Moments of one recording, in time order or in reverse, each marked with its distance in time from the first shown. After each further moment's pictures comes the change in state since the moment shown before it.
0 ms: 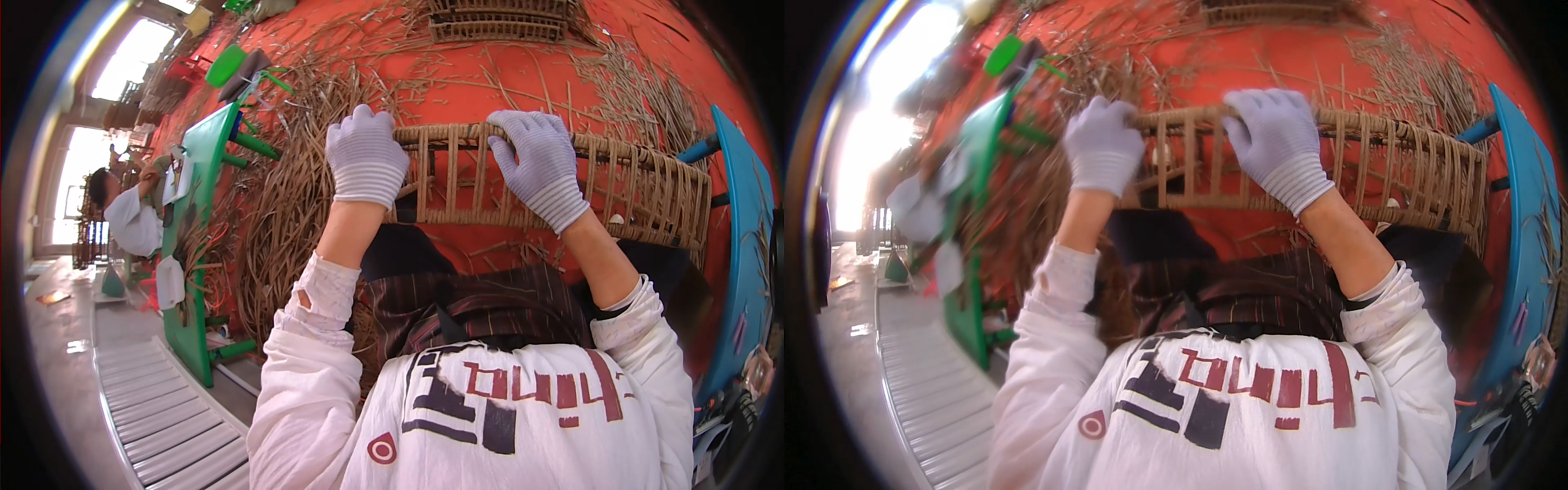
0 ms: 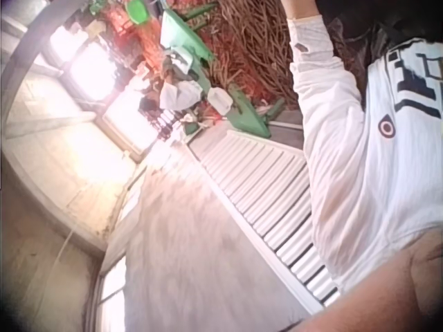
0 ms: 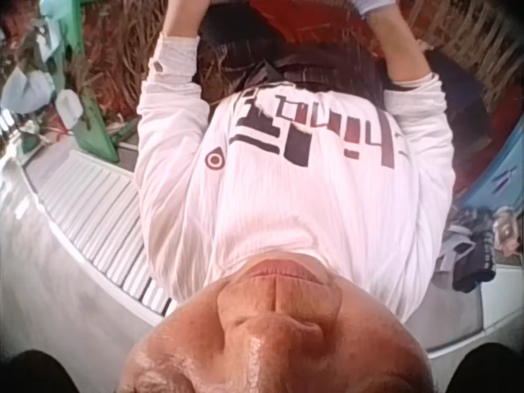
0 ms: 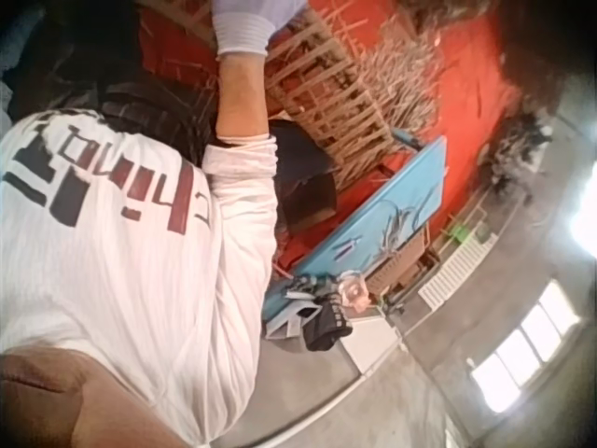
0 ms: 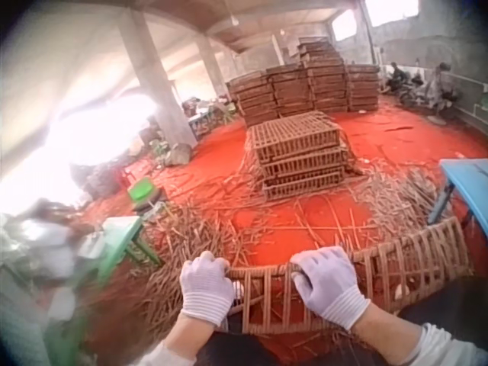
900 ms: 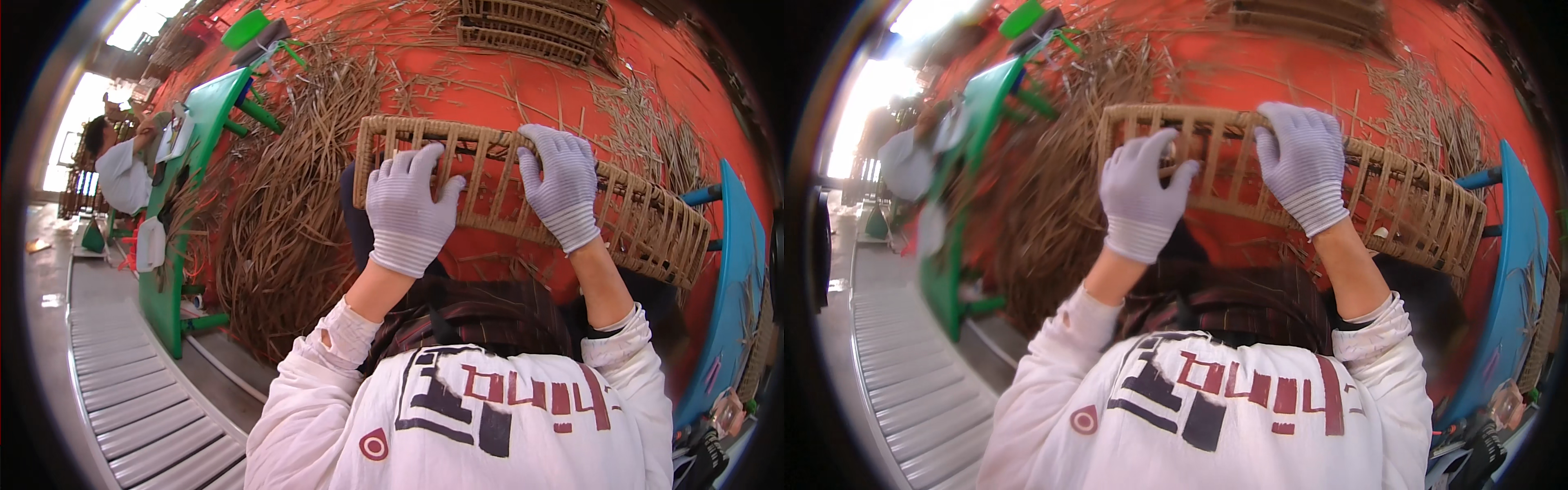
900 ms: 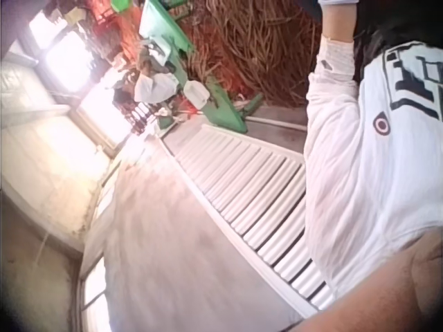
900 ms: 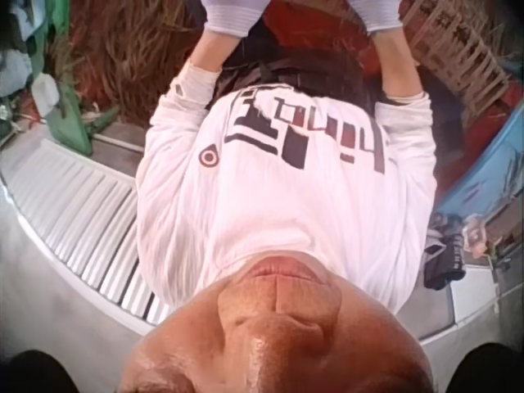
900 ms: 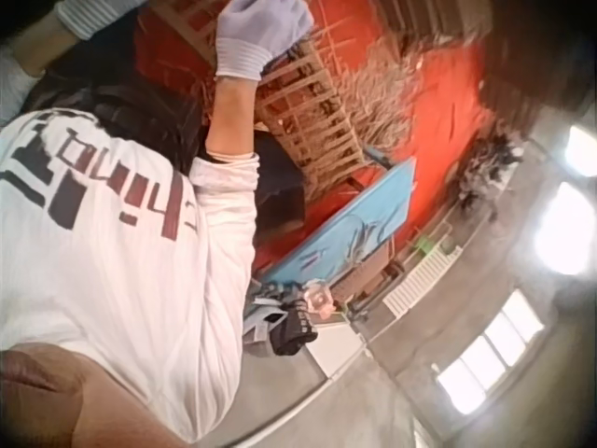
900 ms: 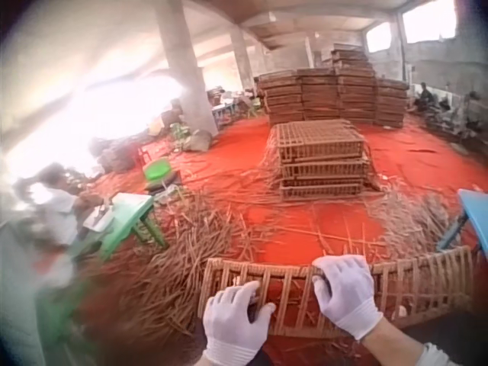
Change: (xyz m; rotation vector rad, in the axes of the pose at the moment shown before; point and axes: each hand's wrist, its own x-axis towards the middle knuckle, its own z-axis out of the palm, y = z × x) left_hand -0.074 0.028 0.001 -0.497 0.265 -0.072; right_hand 0.002 -0.002 0.002 -0.022 -0.001 -0.042
